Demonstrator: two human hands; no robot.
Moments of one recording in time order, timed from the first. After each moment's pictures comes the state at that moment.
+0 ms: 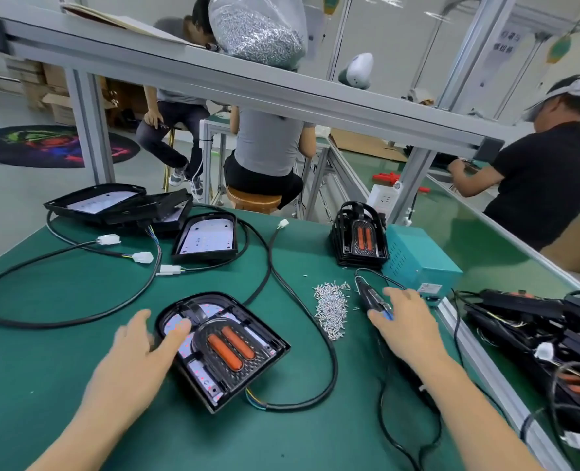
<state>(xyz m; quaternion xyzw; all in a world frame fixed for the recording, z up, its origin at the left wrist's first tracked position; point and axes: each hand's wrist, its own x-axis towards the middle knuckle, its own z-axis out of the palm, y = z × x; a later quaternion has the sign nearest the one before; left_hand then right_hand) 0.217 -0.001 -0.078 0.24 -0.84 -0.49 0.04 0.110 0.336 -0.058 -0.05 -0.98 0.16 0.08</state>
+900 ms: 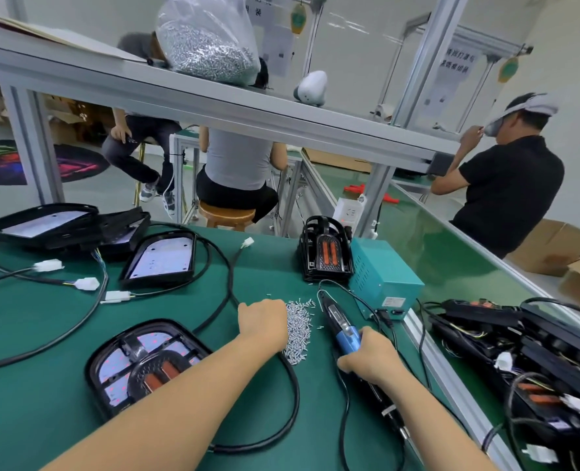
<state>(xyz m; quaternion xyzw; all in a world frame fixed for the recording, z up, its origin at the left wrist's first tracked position) 0.059 0.180 -0.077 -0.01 -1.00 -0.07 -0.01 0.091 0.363 -0.080 -0.16 -0.96 0.23 -0.09</state>
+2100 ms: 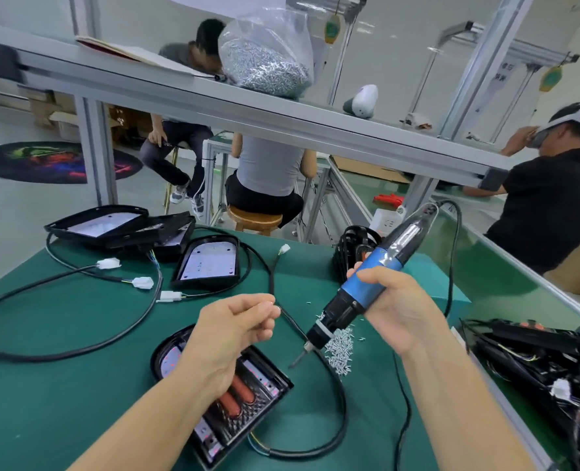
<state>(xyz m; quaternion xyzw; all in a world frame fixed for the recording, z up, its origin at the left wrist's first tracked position) 0.146 0.066 -0.034 0.07 -0.54 -0.84 0.02 0.110 0.259 0.034 -0.02 -0.54 0.84 -0.03</state>
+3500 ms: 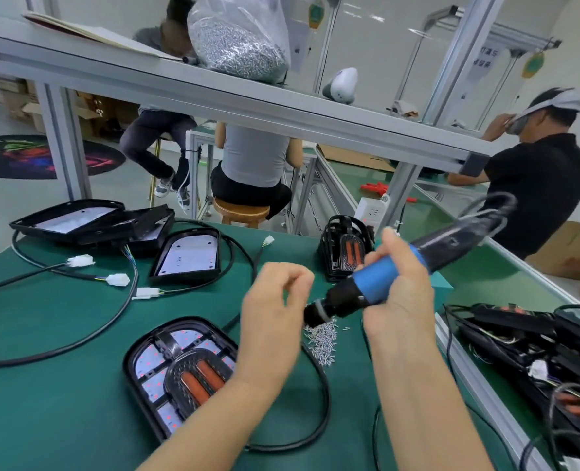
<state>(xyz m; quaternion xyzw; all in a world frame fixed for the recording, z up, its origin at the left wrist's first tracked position) 0.142 0.138 -0.018 -0.06 -0.72 -0.63 0.28 0.123 0.250 0.043 -0.12 -0.40 0.89 0.18</state>
